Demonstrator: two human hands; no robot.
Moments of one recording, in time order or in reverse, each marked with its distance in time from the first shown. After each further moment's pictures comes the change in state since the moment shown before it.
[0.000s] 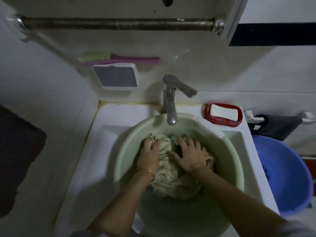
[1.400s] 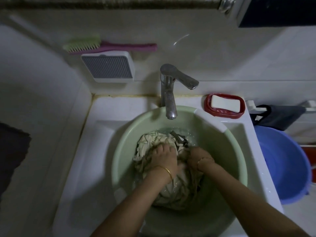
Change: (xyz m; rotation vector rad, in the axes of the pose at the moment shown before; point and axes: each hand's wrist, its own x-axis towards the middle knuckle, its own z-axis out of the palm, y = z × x) left_hand -0.021 0.052 0.004 0.544 -0.311 0.166; right_hand 0.003 0.018 0.003 0.060 -0.333 0.111
